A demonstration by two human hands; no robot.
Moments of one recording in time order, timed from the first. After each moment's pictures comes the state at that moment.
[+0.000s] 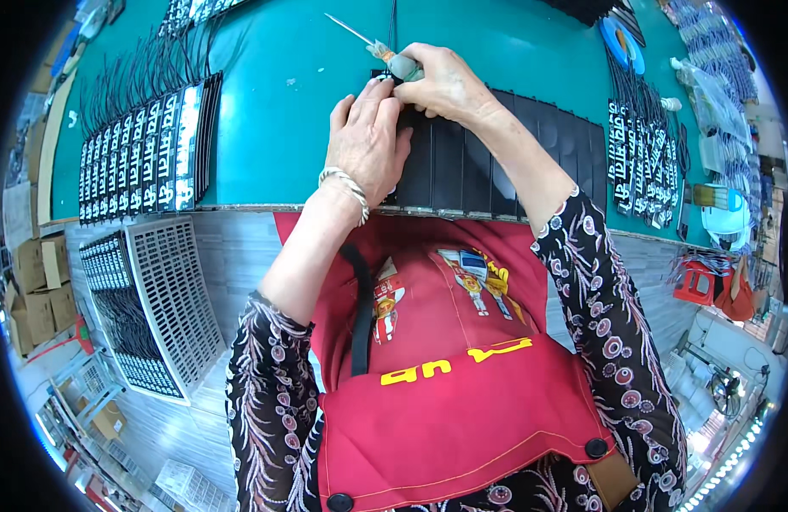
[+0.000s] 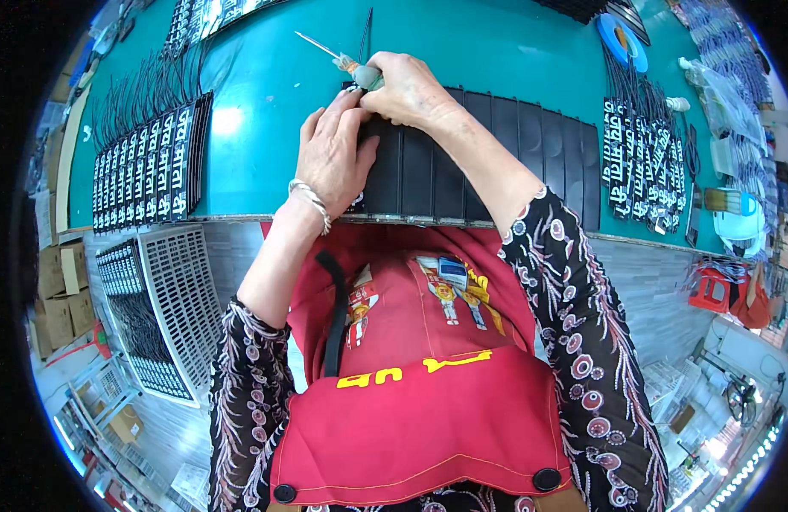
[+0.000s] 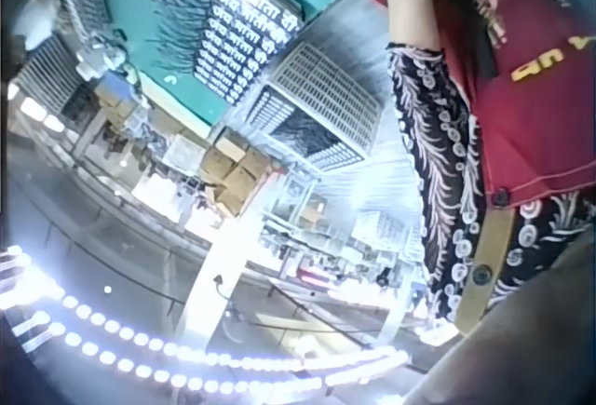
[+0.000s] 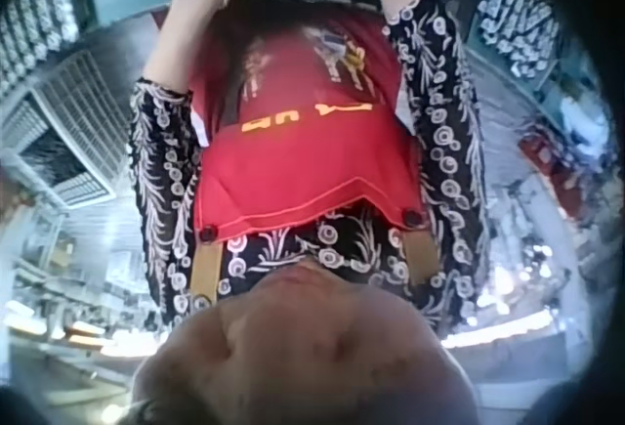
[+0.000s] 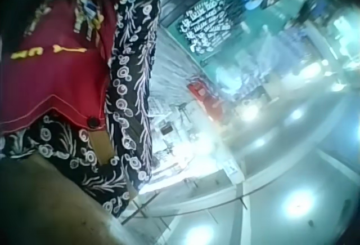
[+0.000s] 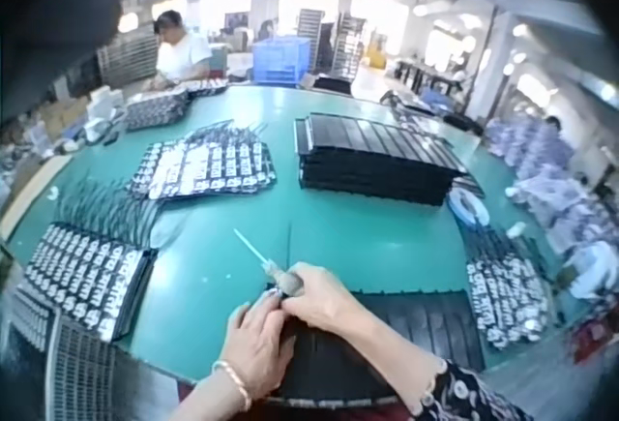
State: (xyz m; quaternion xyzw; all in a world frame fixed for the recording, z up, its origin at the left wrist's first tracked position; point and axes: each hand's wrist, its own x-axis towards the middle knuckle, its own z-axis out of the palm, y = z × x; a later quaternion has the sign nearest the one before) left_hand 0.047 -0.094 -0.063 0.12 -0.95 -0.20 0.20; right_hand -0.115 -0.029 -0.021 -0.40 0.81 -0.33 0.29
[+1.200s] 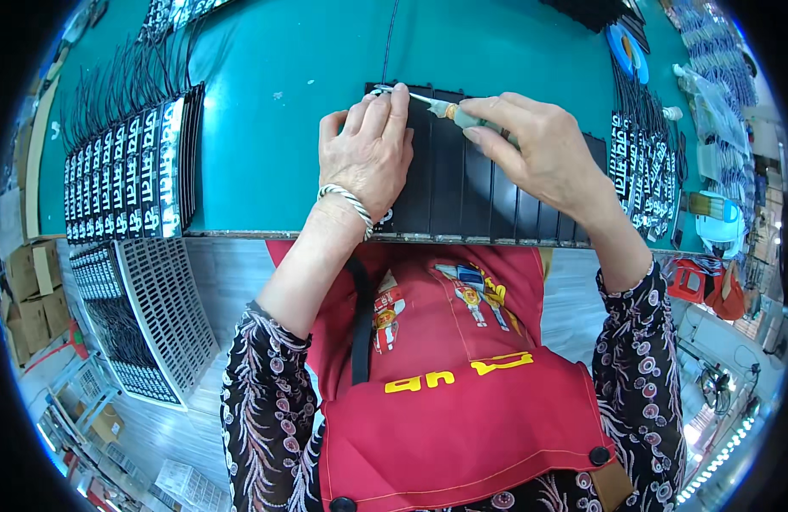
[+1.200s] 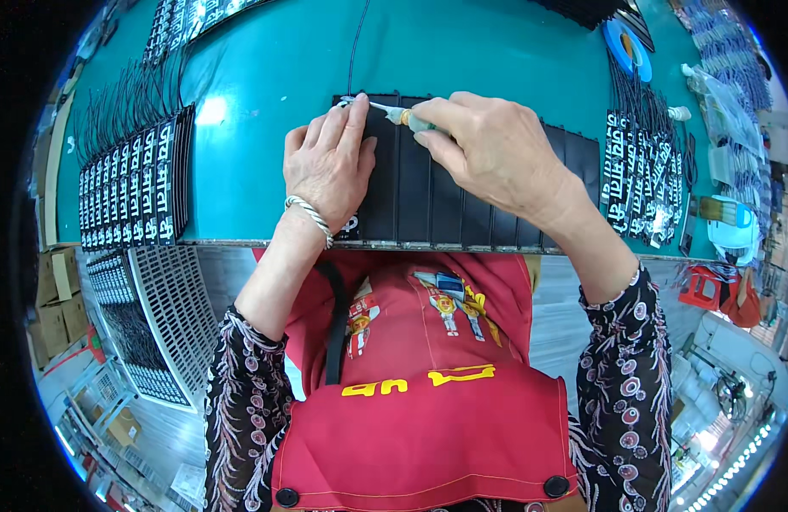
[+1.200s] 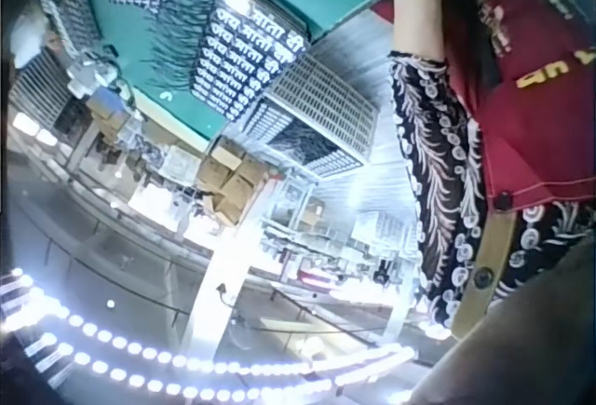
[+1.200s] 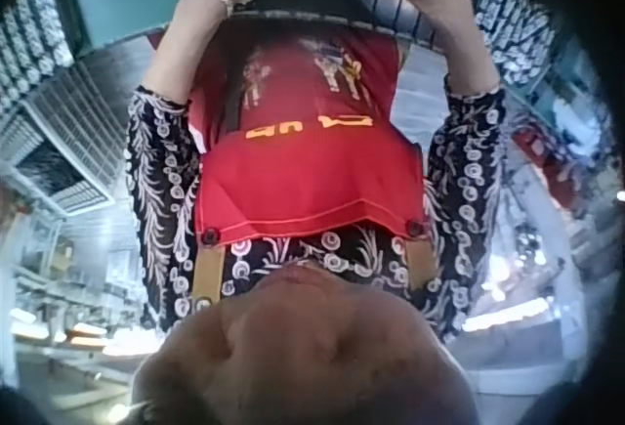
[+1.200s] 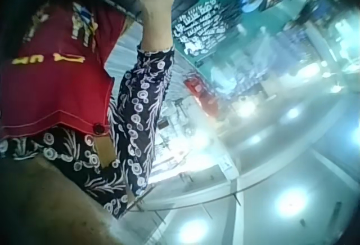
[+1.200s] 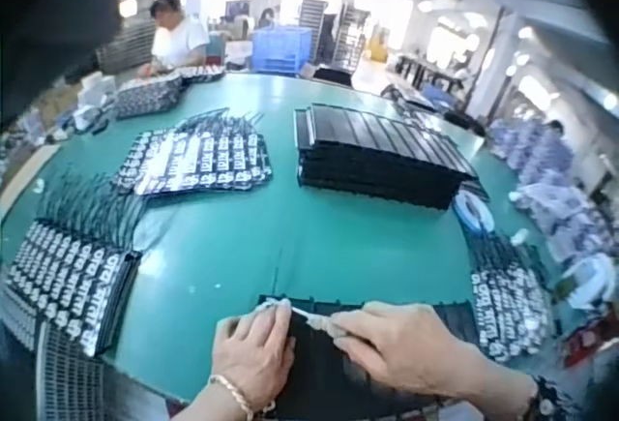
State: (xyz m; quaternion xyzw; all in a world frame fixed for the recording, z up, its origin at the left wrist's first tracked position) left_hand 0.022 -0.120 -0.069 0.16 -0.96 -0.11 0.22; right_hand -0.132 0.027 0.037 -0.60 0.77 -0.18 0.10
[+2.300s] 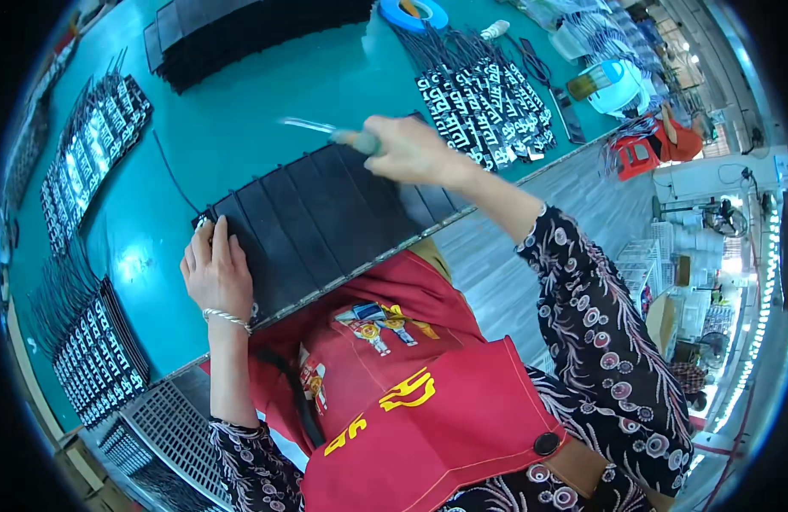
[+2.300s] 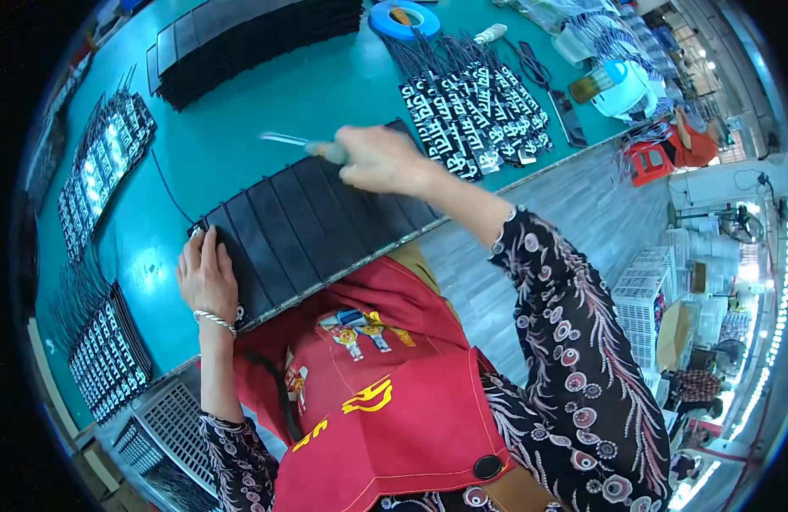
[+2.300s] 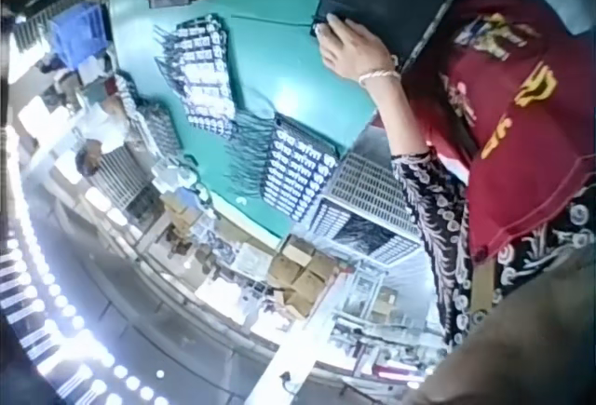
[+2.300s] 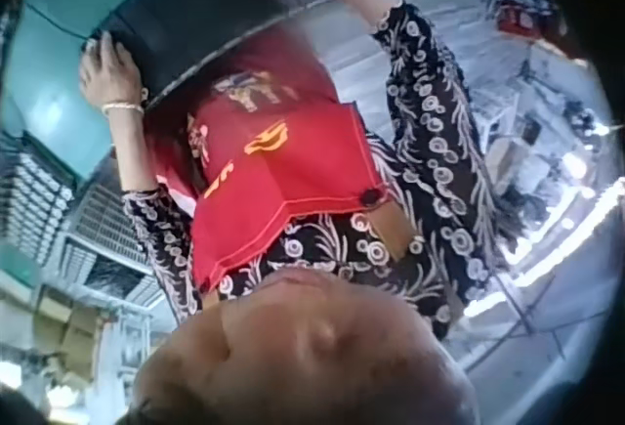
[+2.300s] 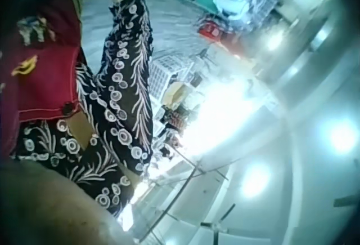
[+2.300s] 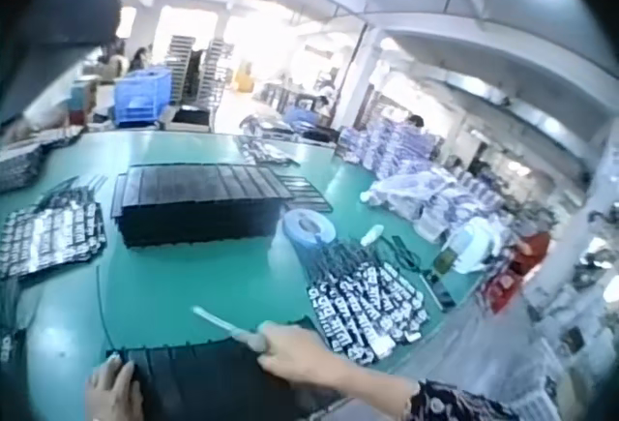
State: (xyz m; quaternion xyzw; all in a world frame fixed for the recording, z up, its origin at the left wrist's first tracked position) left_hand -0.040 -0.045 0.027 0.16 -0.96 -0.10 0.22; right_hand -0.271 0.192 0.139 -0.33 0.91 -0.10 0.21
